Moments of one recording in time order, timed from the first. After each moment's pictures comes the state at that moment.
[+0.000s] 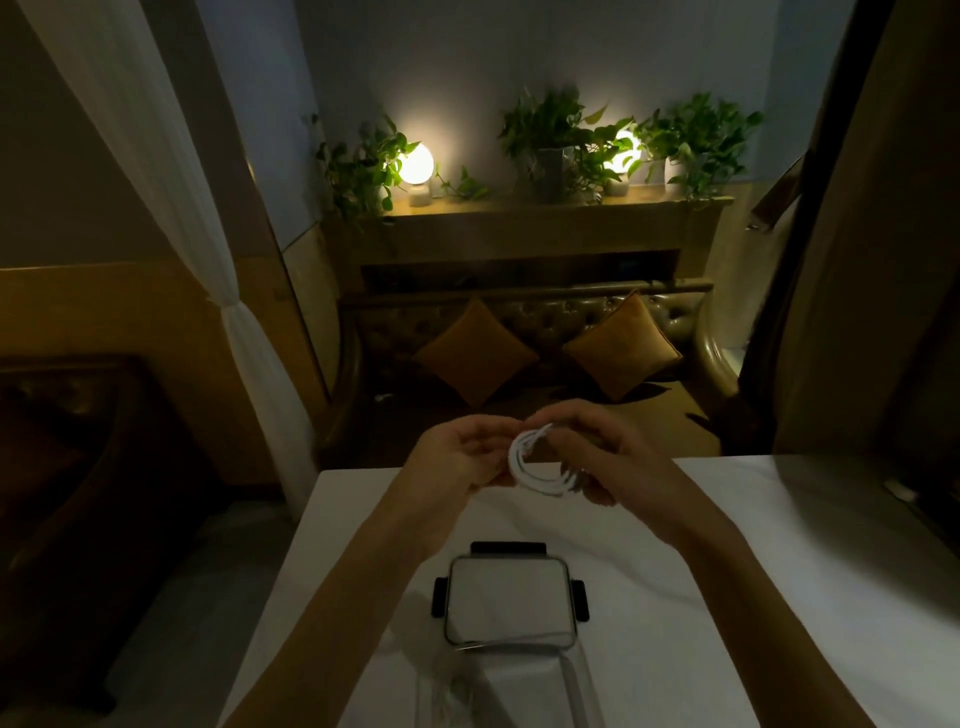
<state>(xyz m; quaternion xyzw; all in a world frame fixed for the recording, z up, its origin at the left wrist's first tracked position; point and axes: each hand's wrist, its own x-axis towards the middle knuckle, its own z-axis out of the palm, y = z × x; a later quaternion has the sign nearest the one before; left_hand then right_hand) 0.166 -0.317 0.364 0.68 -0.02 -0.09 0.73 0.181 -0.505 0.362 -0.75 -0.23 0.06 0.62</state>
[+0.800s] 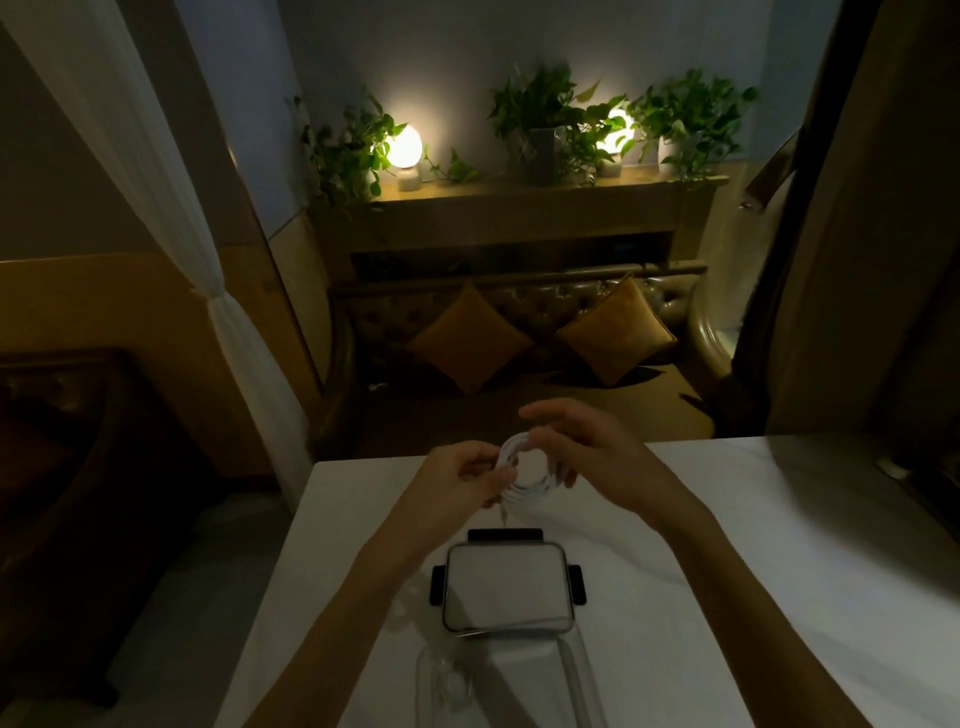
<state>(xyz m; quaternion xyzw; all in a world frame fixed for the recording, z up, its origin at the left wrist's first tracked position) 0.171 -0.314 0.330 0.83 -0.04 -0.07 0.56 0.206 -0.504 0.332 -0.82 -0.19 0.06 0.54</state>
